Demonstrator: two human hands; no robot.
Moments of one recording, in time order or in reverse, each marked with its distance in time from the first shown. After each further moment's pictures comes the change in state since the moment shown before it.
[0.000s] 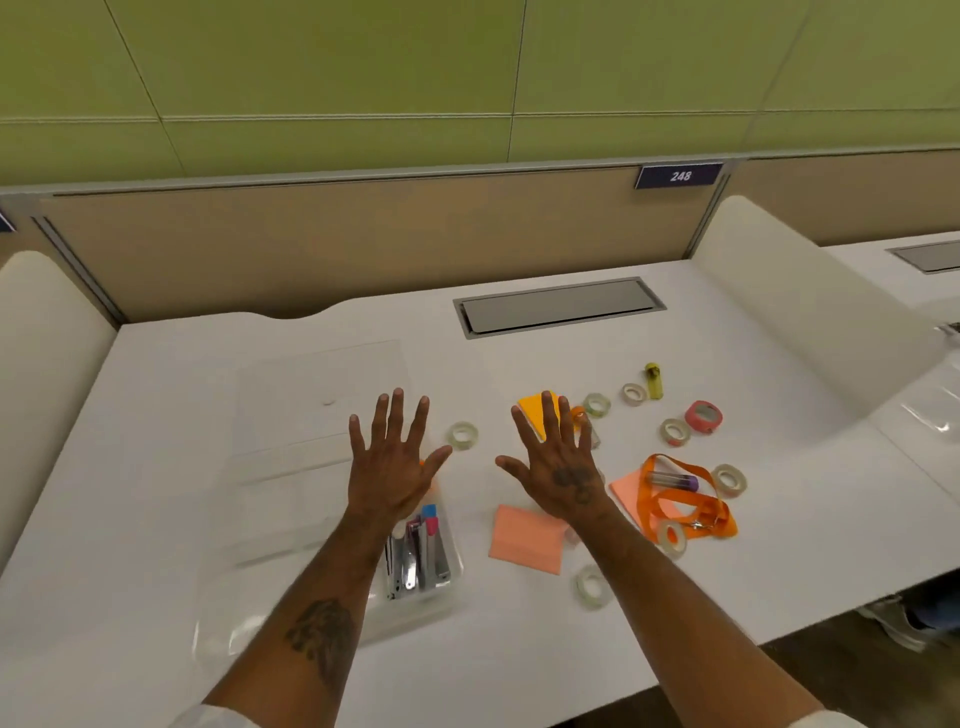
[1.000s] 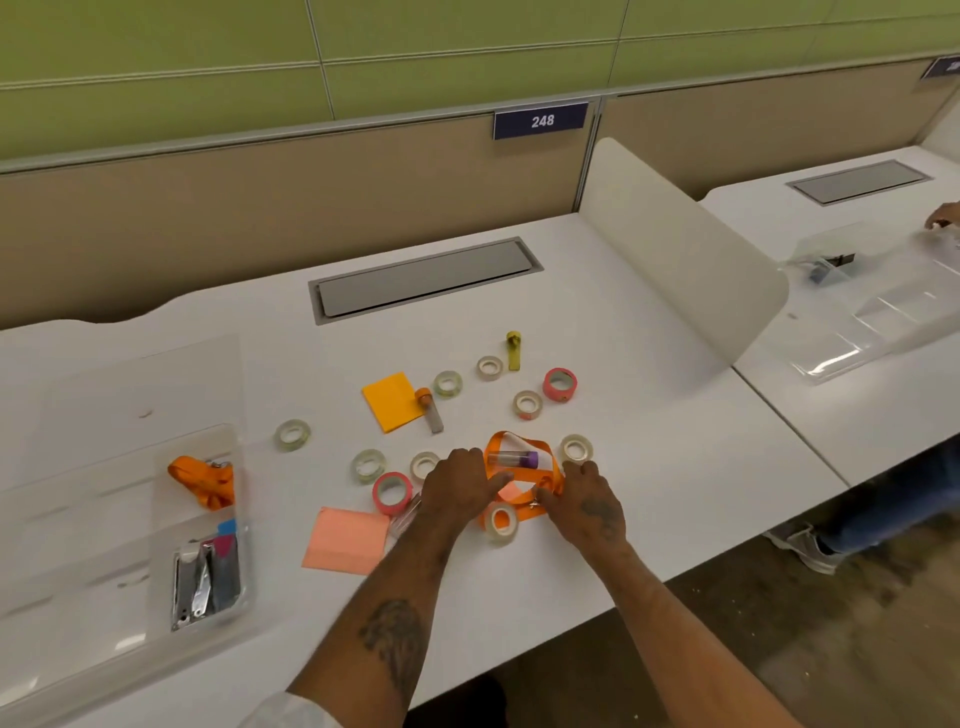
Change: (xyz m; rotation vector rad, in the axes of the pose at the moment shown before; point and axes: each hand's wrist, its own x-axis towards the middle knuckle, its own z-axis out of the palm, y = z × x) left_hand 0.040 0.338 0.037 -0.318 -0.523 -0.018; right_hand -0.098 0.252 0.034 0.321 -0.174 0.515
